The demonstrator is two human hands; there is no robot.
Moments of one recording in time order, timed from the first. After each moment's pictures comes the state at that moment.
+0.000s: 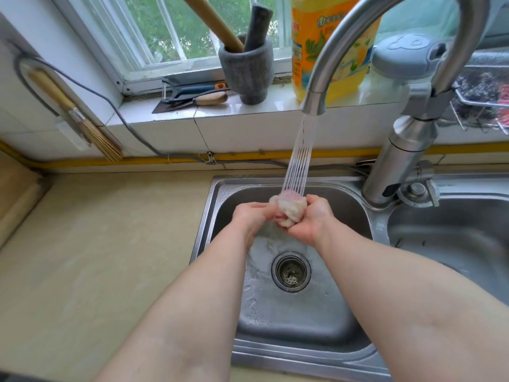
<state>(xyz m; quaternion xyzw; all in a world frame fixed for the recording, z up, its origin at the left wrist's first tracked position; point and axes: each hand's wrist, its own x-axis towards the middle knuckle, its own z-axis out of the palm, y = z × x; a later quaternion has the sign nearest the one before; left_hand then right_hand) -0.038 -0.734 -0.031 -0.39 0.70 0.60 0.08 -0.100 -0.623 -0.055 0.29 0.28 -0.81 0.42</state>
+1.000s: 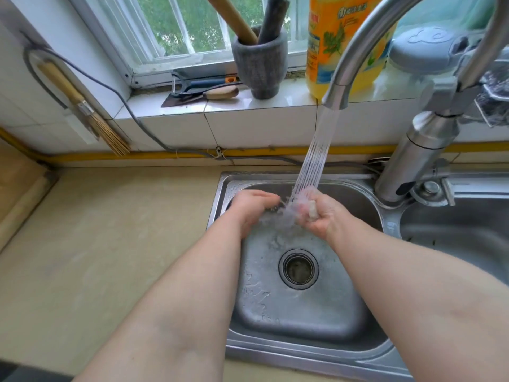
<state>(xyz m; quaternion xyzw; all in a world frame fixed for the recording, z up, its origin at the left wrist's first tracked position) -0.040 -0.759 -0.015 -0.34 0.74 0.57 0.09 -0.105 -0.622 -0.060 0.26 0.38 -0.80 0.40</state>
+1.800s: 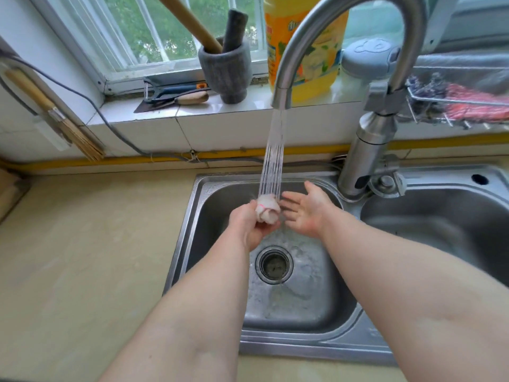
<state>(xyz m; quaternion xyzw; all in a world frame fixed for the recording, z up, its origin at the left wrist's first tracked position) -0.041 -0.696 -0.039 -0.44 0.40 0.80 0.05 -0.091 -0.579 -0.027 0.20 0.47 -0.74 0.45</state>
